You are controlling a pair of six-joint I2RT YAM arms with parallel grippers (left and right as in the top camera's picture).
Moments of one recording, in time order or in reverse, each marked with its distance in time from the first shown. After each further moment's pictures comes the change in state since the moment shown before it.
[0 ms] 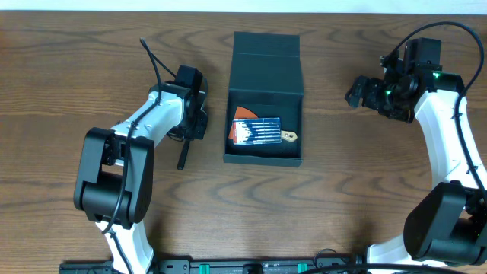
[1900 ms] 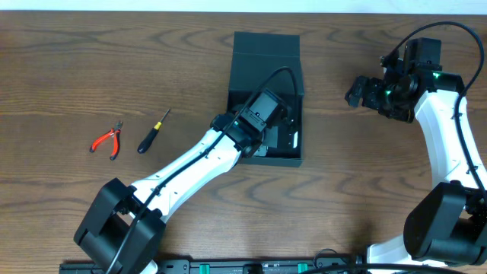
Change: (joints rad) left arm -0.497 -0.235 0.000 0.171 -0.139 0.977; right arm 0.000 0.000 0.000 -0.001 0.000 0.000
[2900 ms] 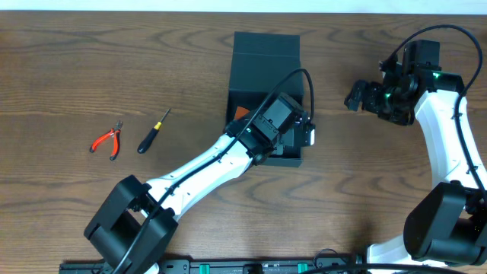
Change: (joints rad) left arm -0.064 0.043 0.000 0.163 -0.021 -0.092; right arm 0.000 0.000 0.000 -0.058 0.000 -0.005
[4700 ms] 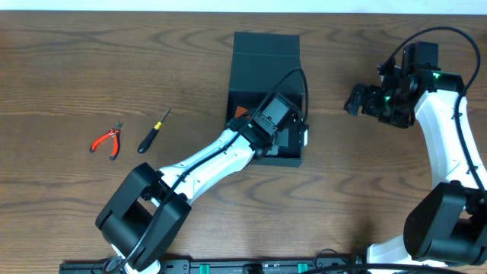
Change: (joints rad) left arm 0.032 0.073 0.001 -0.014 -0.009 0.008; right arm 0.000 0.000 0.000 -0.037 0.009 -0.032
